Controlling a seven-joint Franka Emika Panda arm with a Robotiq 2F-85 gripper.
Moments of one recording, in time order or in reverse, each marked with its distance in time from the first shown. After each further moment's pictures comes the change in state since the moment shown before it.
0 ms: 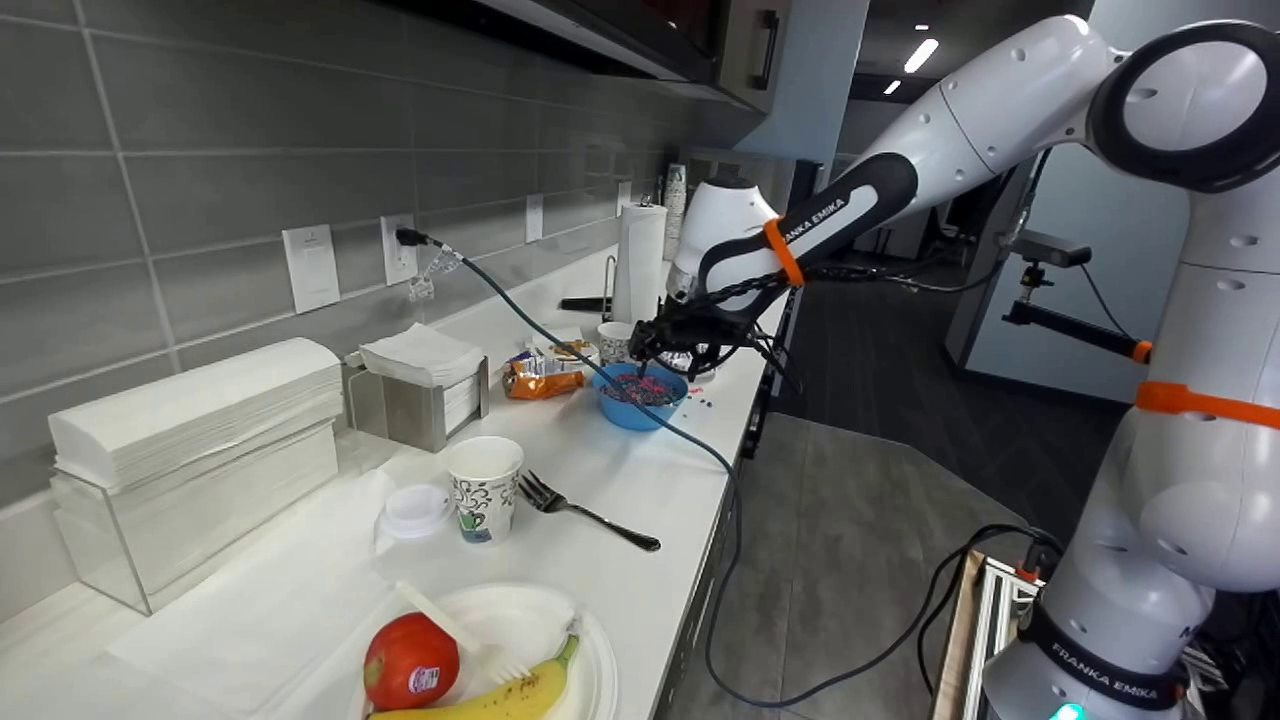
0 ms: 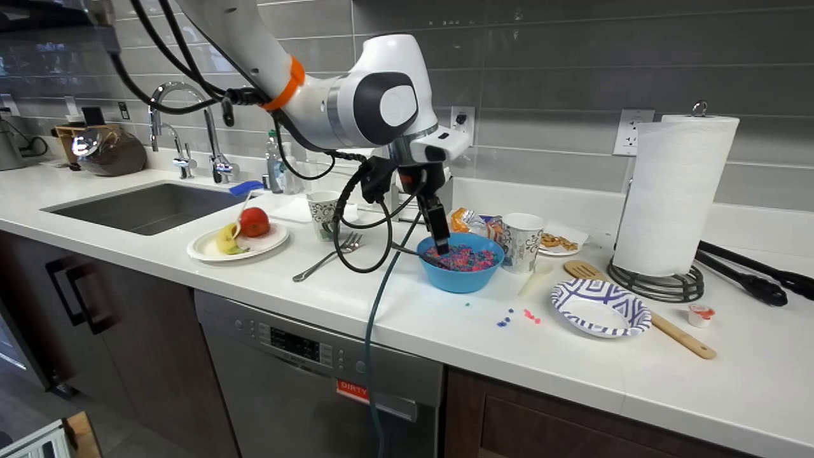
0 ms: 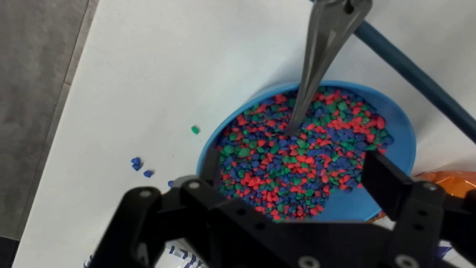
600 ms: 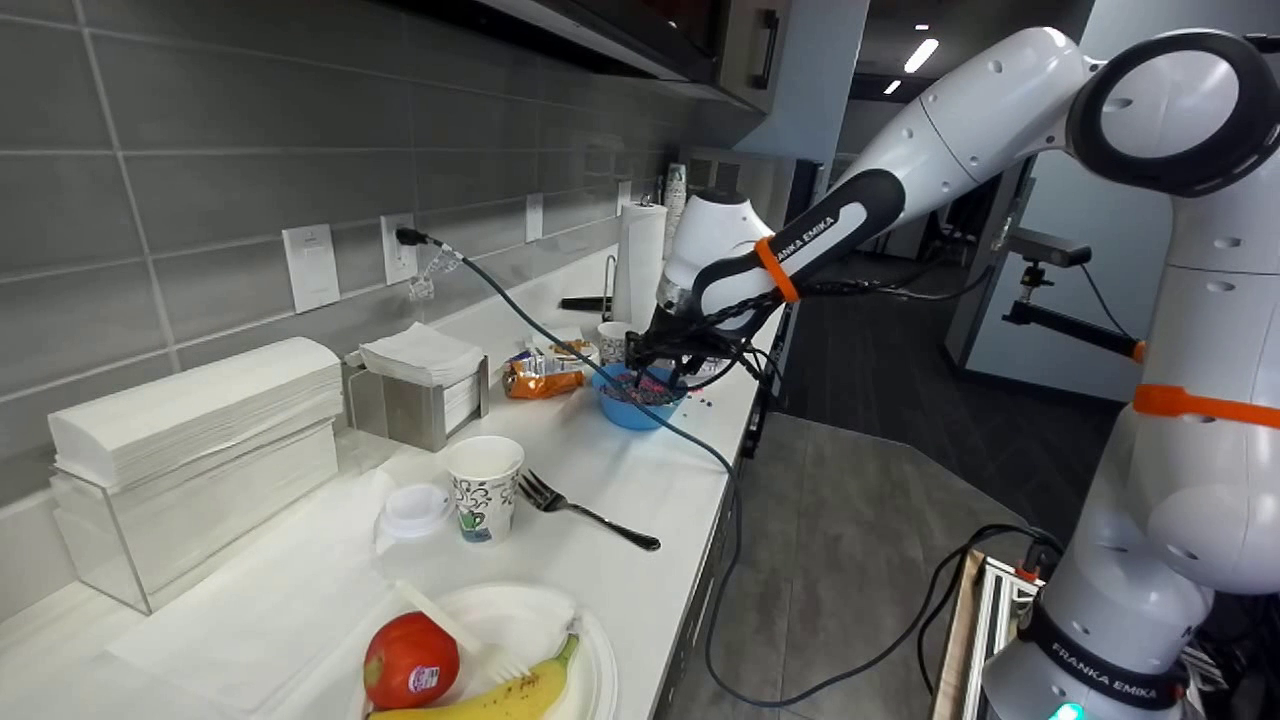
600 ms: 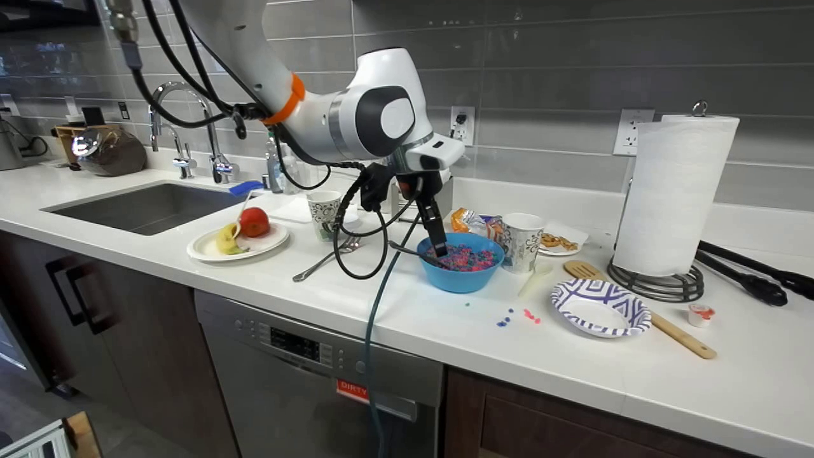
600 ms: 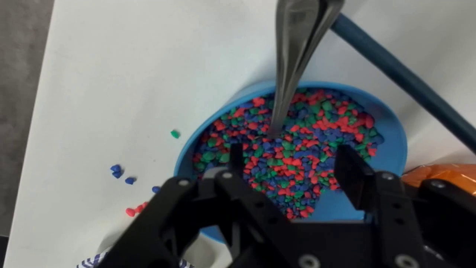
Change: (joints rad) arm 0.047 0.042 -0.031 0.003 -0.047 0.075 0.100
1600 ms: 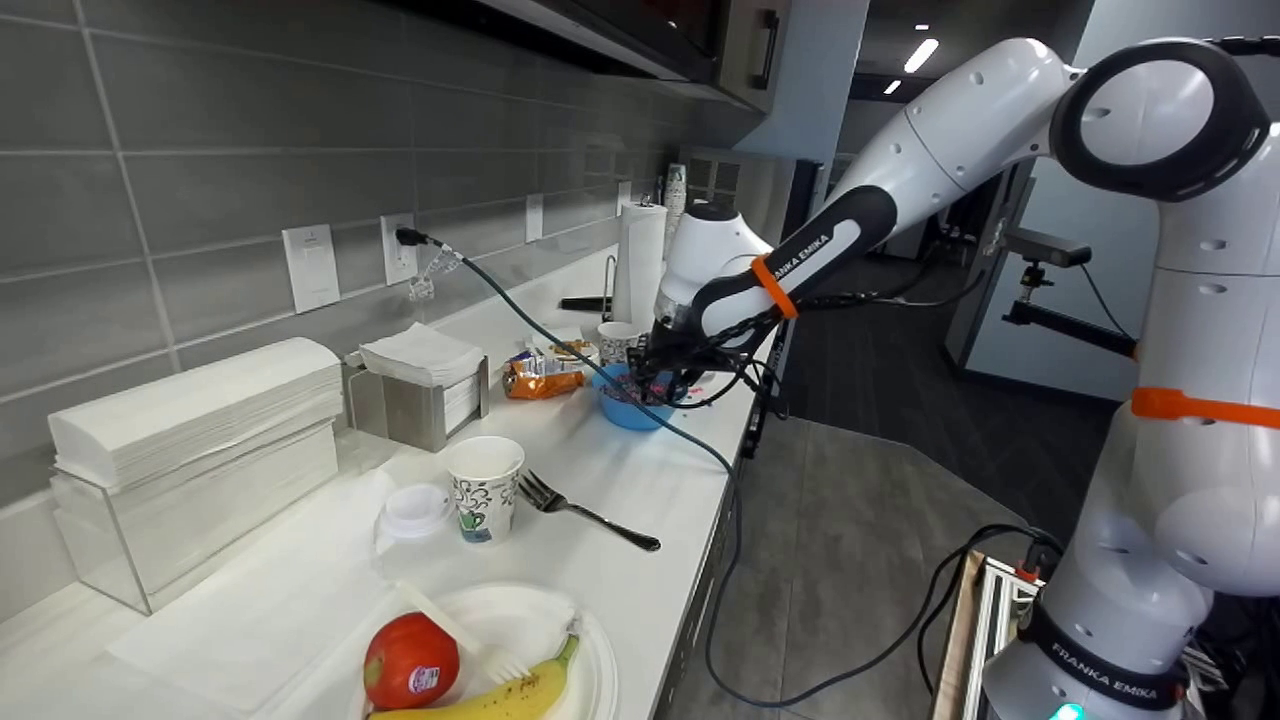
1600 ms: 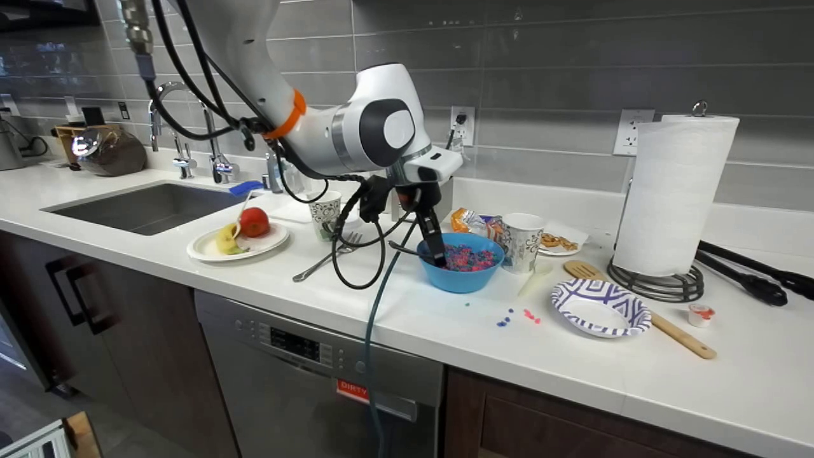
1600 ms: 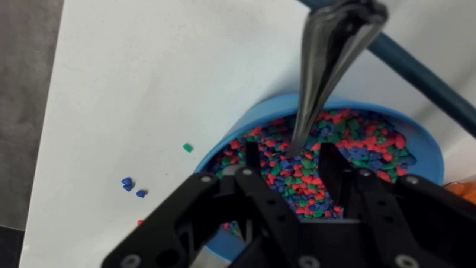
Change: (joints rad) arm 0.039 0.036 -0.042 0.000 -0.067 0.000 0.074
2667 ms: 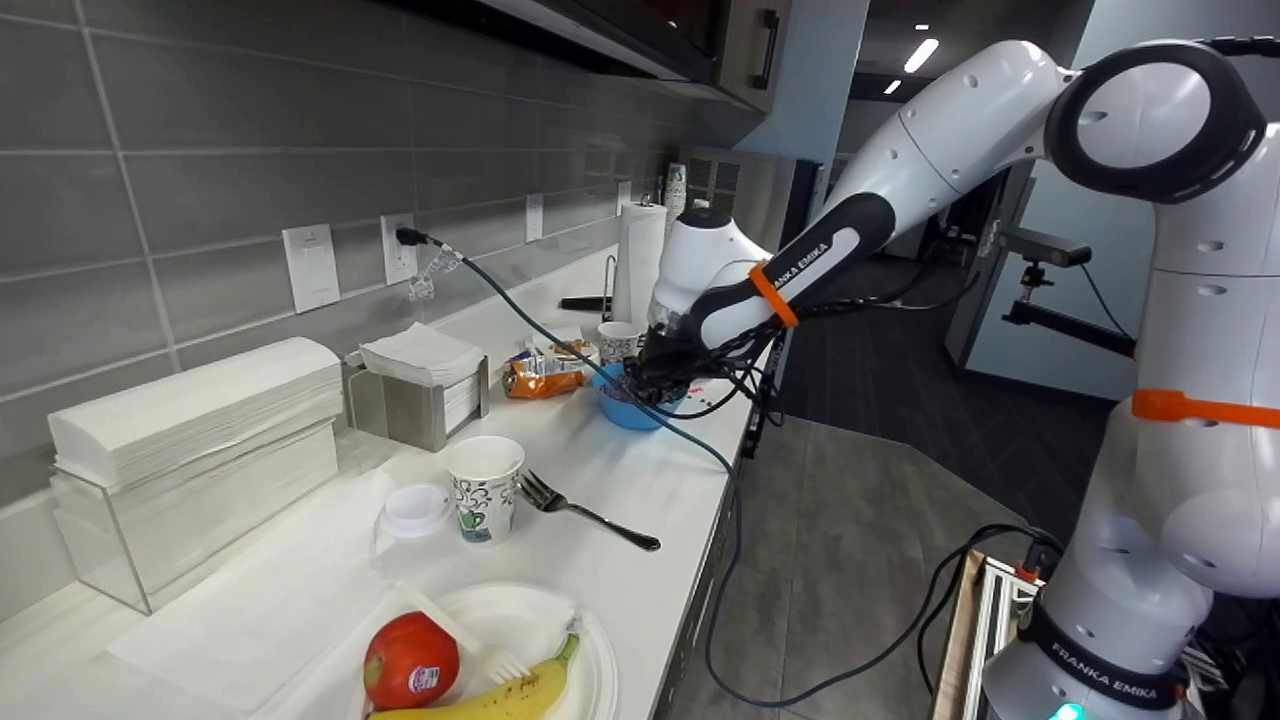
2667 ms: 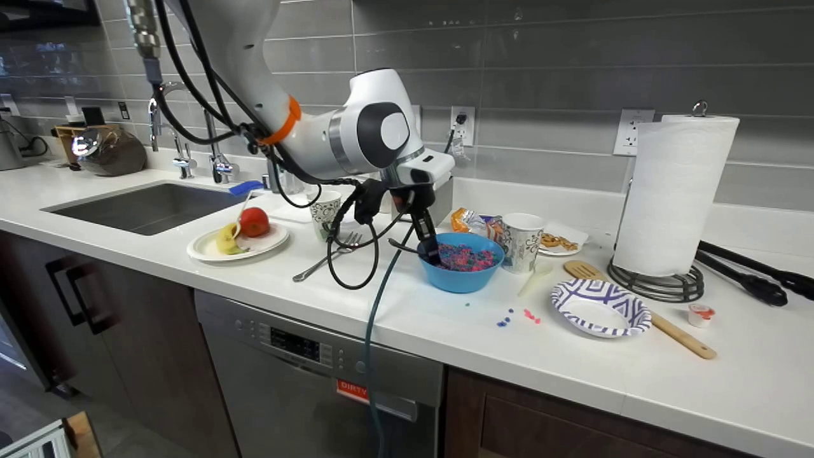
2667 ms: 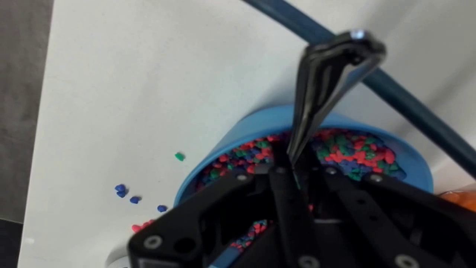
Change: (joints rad) arm 0.035 0.012 -0.013 0.002 -0.056 0.002 0.070
